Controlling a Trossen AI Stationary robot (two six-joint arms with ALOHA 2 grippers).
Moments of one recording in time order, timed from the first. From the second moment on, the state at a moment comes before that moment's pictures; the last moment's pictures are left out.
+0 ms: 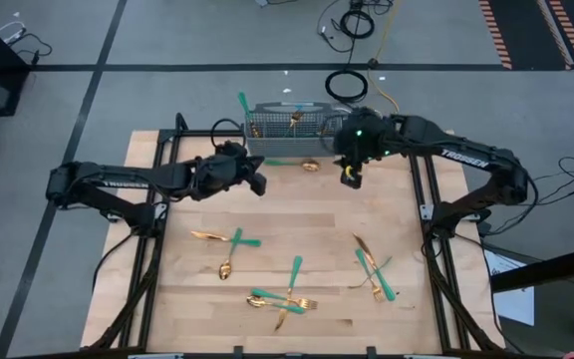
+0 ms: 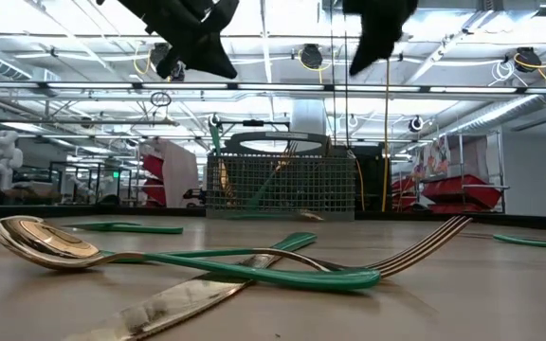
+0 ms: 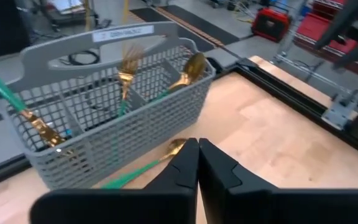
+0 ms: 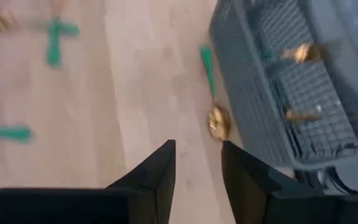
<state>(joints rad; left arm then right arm) 0.10 1.26 0.94 -0.14 -0.55 -0.45 -0.33 1.41 1.45 -0.94 0.02 -0.15</state>
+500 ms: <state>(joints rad) 0.13 1.04 0.94 -0.36 -0.55 -0.36 -0.31 1.82 1.31 -0.42 0.06 -0.32</state>
